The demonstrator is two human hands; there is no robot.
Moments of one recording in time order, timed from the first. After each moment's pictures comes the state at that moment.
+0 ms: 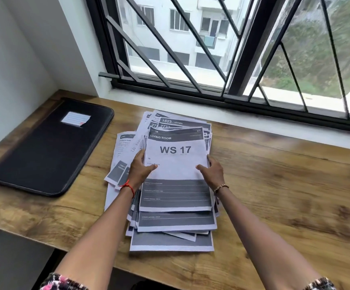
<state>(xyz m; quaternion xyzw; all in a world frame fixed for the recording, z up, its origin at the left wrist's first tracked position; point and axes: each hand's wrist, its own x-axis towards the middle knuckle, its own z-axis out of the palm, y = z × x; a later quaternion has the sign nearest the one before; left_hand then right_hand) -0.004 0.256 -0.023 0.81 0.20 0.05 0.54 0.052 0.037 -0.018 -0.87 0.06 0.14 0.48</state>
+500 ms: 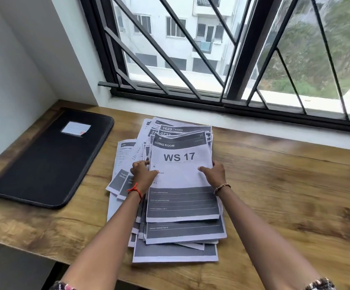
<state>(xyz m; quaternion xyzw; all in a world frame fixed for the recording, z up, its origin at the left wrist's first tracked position) 0.011 0.251 -0.025 0.85 0.31 0.02 0.43 0.071 0.039 -0.023 -0.83 0.11 0.11 0.54</state>
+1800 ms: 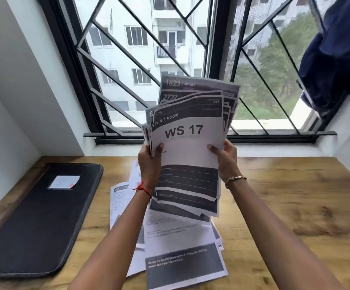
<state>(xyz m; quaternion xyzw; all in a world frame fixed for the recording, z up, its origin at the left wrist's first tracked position) 0.064 0.224 0.117 0.72 0.06 0.25 0.65 0.084 0.029 0.123 -0.60 -0.01 -0.09 0.79</state>
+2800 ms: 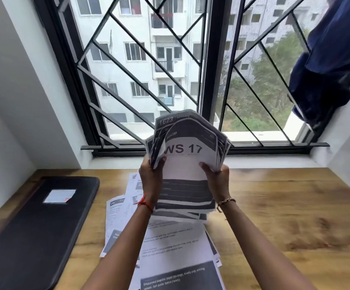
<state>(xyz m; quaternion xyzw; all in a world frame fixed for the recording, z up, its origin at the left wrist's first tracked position) 0.064 0.211 0.117 0.74 0.03 0.30 0.59 0.064 0.042 0.113 -0.72 -0.01 -0.22 0.66</state>
